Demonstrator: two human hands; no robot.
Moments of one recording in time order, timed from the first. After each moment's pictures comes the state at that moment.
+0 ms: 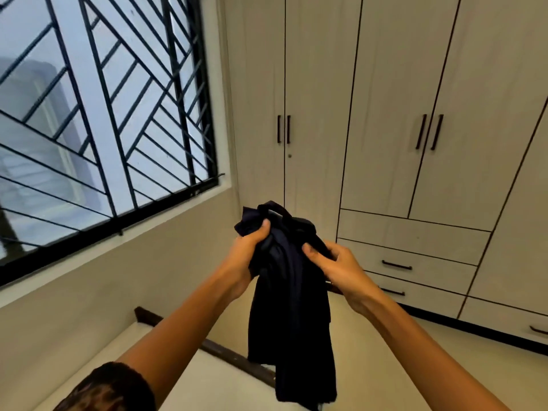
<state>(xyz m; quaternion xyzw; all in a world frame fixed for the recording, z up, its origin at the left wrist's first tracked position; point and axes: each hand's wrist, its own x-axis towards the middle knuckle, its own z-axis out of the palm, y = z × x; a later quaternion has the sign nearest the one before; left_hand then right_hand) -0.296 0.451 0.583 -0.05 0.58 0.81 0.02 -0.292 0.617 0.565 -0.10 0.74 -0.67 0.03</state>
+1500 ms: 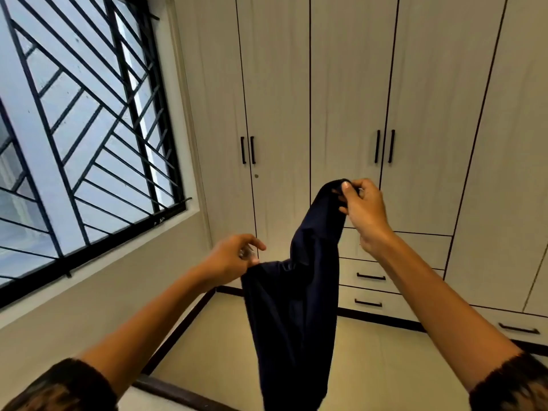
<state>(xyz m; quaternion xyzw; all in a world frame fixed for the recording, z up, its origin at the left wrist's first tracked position) -0.354 0.494 0.622 0.17 0.91 0.37 -0.02 -0.382 0.723 0.650 0.01 0.69 -0.66 -0.29</state>
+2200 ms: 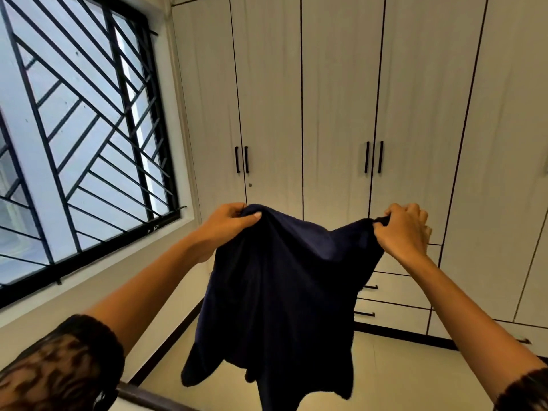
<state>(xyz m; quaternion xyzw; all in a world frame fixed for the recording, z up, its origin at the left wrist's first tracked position) -0.354 0.527 0.669 0.17 0.84 0.51 -0.05 -0.363 0.818 0.628 0.17 0.90 -0.22 -0.33</state>
